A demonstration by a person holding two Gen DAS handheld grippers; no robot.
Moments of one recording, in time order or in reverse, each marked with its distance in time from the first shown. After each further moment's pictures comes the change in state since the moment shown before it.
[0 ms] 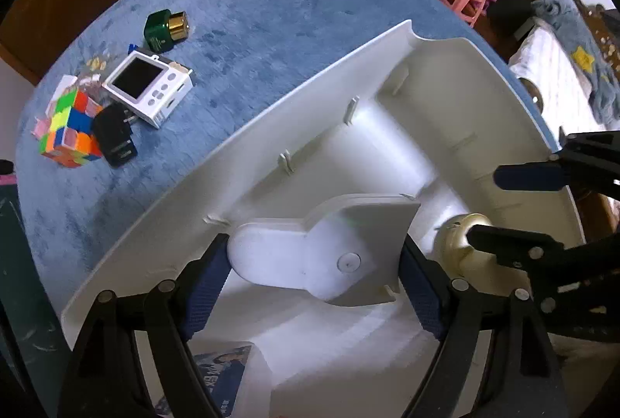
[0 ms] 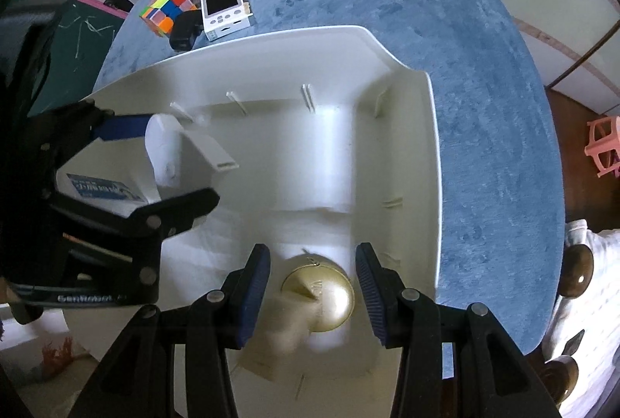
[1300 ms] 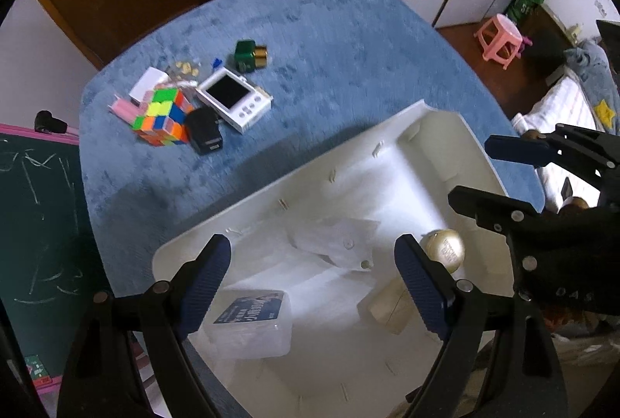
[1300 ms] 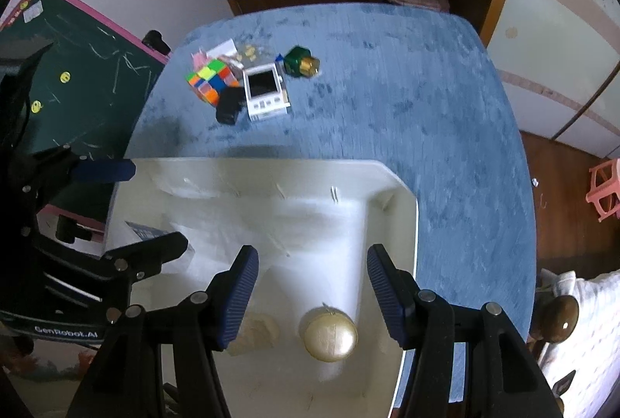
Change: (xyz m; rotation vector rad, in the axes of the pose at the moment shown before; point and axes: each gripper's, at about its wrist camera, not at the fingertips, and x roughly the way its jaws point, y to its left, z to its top) left arm -0.099 0.022 -0.006 -0.186 -0.064 0.073; right arm -0.076 0.015 0.032 -0.071 -0.197 0.041
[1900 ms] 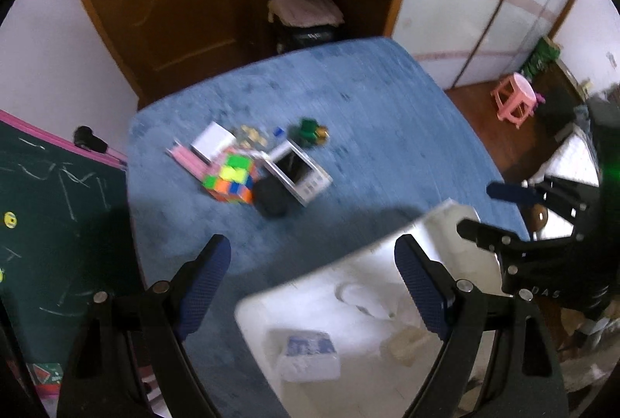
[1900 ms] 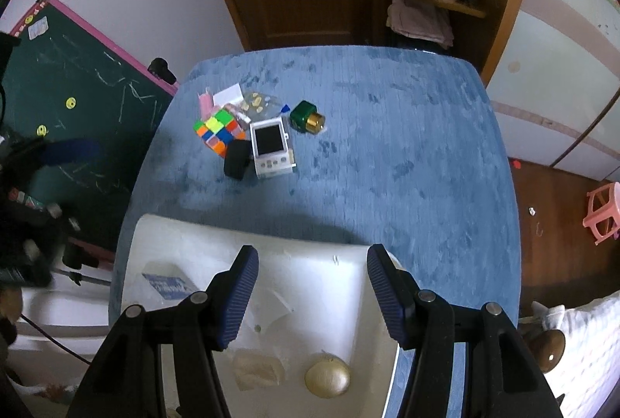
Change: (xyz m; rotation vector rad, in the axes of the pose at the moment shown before) left arm -0.064 0.067 0.043 -0.112 -0.163 0.036; right arm -0.021 0.006 0.054 -0.023 -0.070 -0.001
